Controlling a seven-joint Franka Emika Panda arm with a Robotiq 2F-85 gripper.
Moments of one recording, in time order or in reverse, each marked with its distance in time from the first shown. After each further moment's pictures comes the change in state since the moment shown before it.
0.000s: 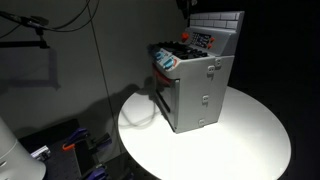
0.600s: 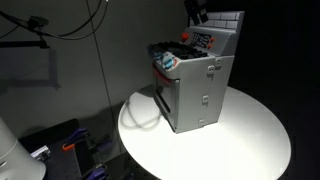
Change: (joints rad) arm 0.001 0.075 -0.029 0.001 -0.076 0.119 0.136
